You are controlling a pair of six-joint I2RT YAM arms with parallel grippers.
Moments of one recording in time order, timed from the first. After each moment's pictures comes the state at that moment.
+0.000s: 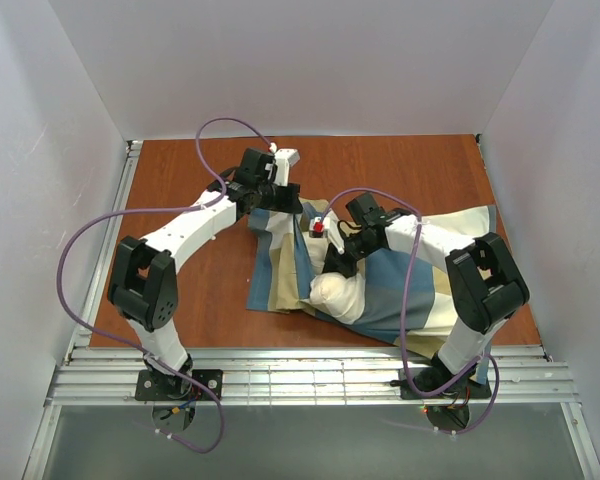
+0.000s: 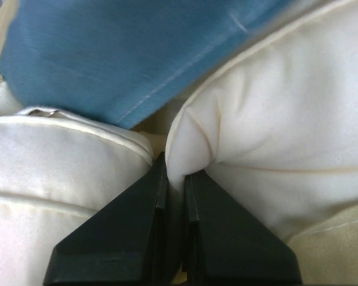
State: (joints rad) left arm -0.51 1.78 1.45 -0.43 0.31 -0.25; right arm 0.57 1.70 1.08 -0.59 -0.80 -0.66
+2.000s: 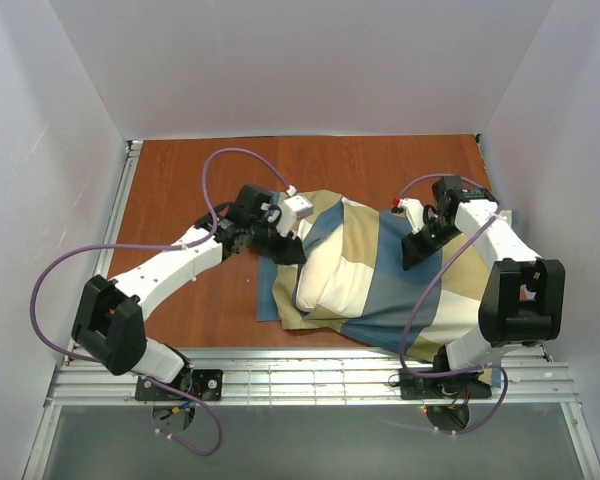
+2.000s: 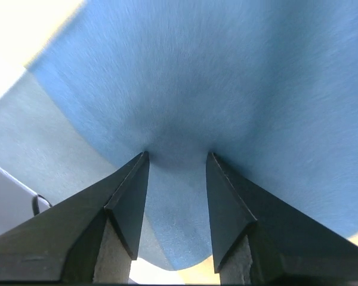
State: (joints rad) left arm -0.55 1.48 1.12 -0.51 0.48 0.14; right arm 0.07 1.55 1.13 -1.08 -0.39 -0.63
